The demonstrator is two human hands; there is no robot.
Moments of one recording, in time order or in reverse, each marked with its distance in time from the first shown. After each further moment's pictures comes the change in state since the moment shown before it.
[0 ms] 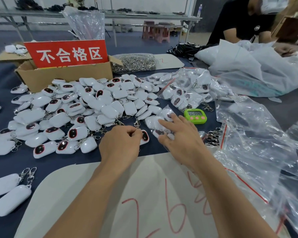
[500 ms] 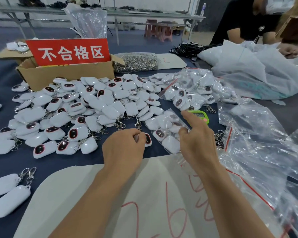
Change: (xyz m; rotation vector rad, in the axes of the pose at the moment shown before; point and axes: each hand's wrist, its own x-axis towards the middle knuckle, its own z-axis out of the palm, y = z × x) left_hand -0.009 0.001 0.005 0.096 0.048 0.100; right_hand -0.012 -0.003 -0.013 0.279 0.350 0.199
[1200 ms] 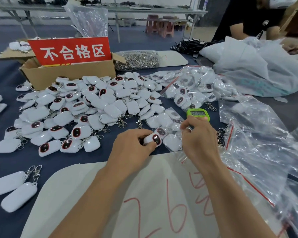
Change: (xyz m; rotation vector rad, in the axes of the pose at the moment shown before) left_hand -0.002 0.000 -0.006 -0.241 -0.205 0.132; right_hand 0.006 0.007 0.001 -0.101 0.019 0.017
